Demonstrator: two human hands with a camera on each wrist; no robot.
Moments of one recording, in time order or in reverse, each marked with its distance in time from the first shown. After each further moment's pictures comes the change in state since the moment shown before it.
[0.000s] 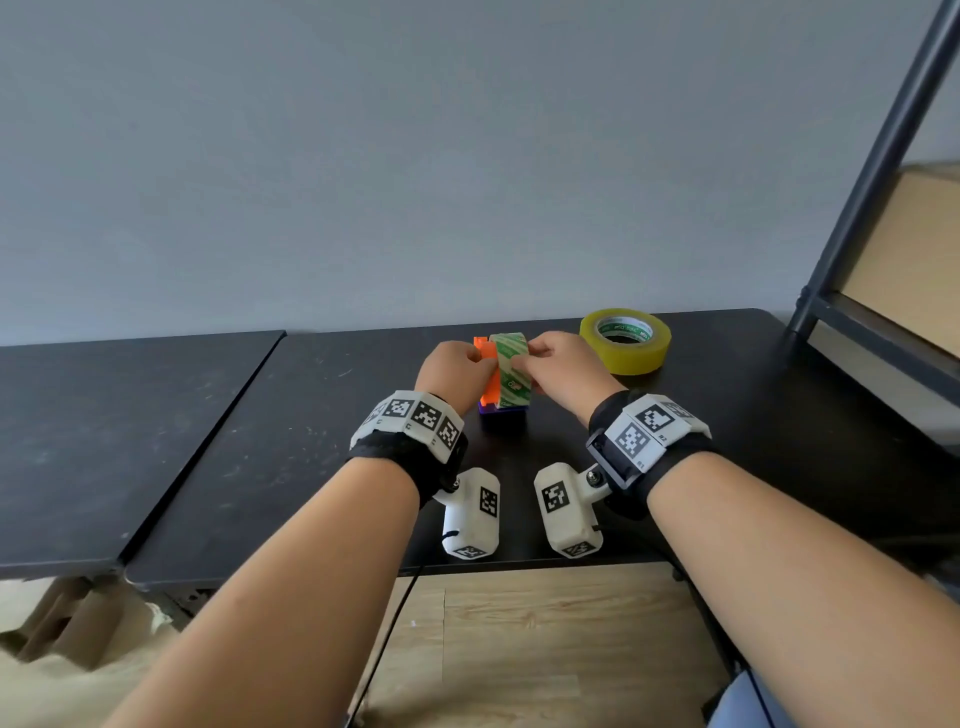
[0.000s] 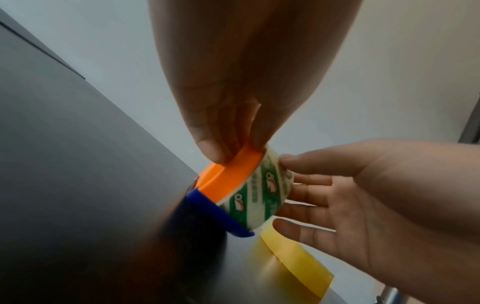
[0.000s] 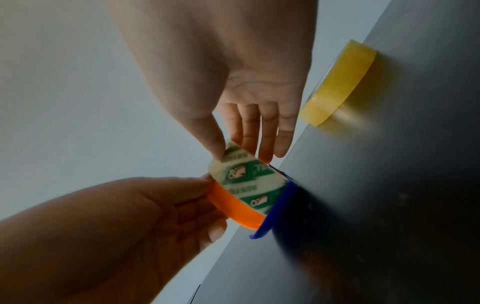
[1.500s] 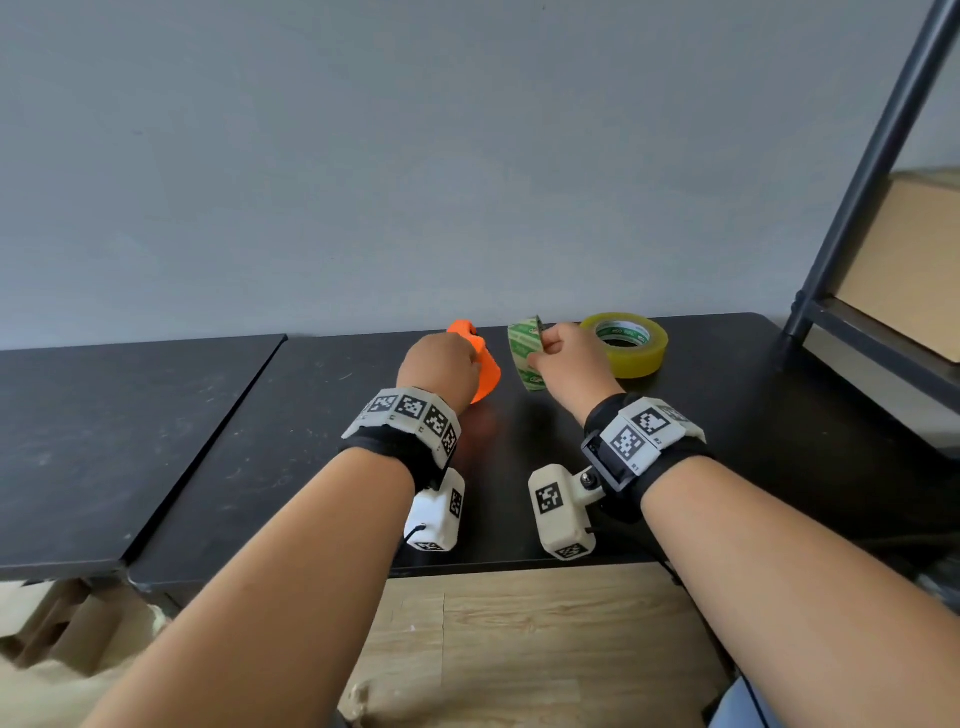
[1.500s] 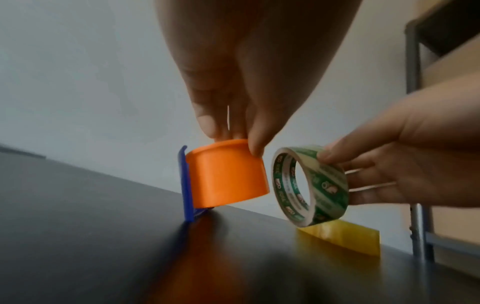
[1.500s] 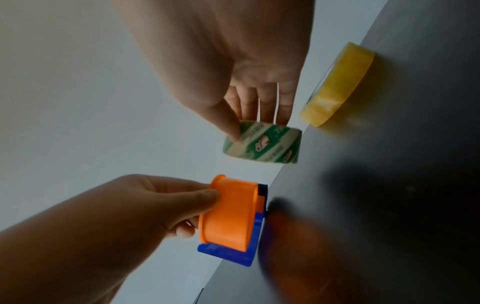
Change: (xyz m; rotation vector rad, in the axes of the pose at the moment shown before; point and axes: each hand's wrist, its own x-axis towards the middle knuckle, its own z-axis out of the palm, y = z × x) left_hand 0.002 0.003 -0.014 0.454 0.081 0.108; right_hand 0.004 0.002 -0.003 -0.035 0.174 -0.031
